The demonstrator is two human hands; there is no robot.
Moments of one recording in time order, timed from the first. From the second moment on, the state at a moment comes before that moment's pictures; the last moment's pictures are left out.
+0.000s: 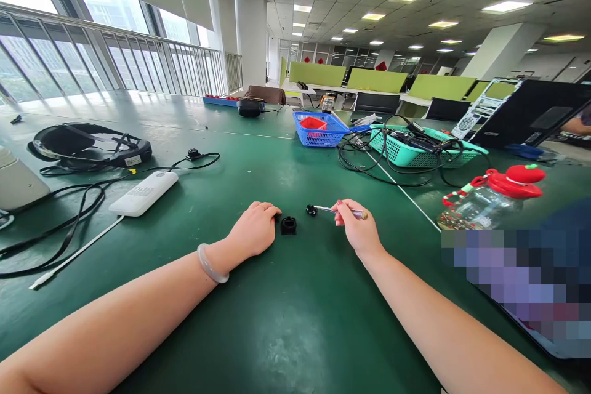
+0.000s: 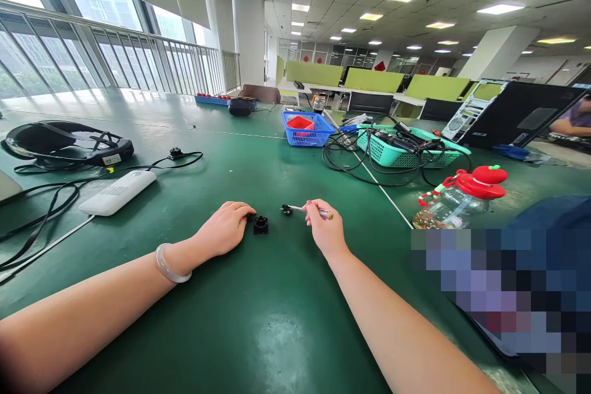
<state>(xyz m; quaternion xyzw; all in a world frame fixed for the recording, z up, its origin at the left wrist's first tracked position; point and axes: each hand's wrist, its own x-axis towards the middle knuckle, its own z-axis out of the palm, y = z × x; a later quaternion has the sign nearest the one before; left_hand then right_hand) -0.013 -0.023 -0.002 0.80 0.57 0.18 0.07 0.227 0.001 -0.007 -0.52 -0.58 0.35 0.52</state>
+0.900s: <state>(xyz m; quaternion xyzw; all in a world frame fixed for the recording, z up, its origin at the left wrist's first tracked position) 0.022 -0.026 0.006 0.86 0.44 0.19 0.16 0.228 0.007 -0.009 -0.46 -0.48 0.36 0.66</state>
